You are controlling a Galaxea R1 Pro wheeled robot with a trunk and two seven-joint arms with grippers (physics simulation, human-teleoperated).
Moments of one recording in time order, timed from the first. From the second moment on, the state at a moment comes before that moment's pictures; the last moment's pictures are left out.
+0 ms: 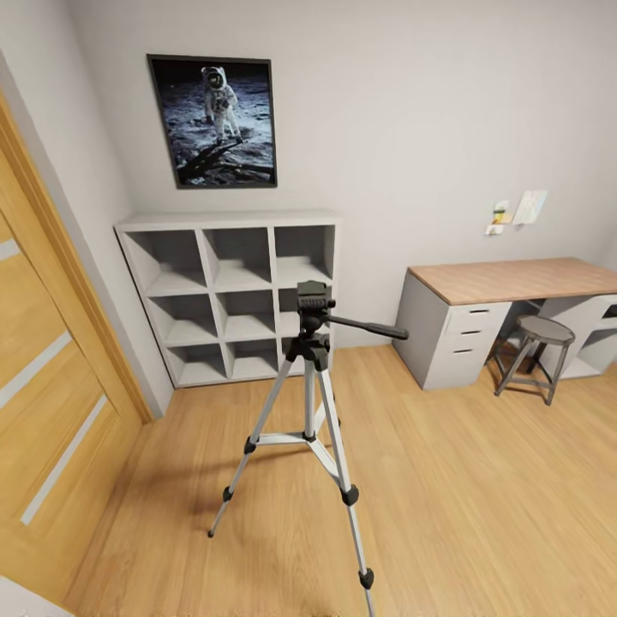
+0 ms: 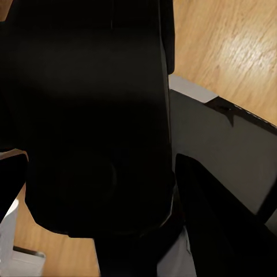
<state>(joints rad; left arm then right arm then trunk) -0.26 0.06 0.26 0.00 0.20 0.07 0.01 -0.15 -0.18 -0.17 0.03 0.13 -0.03 0.11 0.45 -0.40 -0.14</state>
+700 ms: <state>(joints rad) -0.26 0.06 0.26 0.00 0.20 0.06 0.01 -0.15 -0.18 -0.17 0.03 0.13 -0.03 0.11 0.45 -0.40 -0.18</state>
